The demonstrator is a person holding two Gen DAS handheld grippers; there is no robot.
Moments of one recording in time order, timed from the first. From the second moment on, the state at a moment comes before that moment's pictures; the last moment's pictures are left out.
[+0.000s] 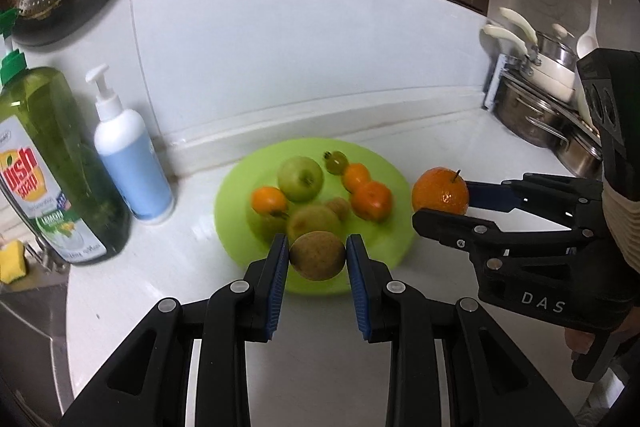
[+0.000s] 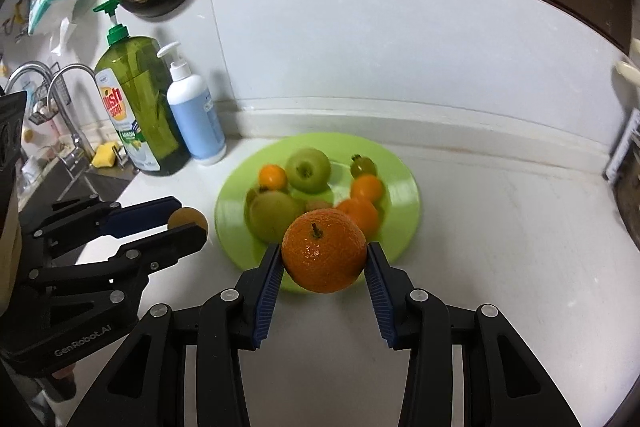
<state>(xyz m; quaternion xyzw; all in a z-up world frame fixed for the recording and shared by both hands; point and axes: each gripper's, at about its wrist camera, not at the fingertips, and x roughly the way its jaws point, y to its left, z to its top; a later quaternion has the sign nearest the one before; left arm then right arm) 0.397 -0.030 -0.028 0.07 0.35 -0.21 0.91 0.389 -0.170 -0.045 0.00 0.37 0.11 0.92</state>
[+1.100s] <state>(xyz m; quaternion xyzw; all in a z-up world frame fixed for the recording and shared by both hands) 0.542 -0.041 -0.073 0.08 0.39 -0.21 0.89 0.518 -0.167 -0.091 0.00 0.43 0.10 0.90</state>
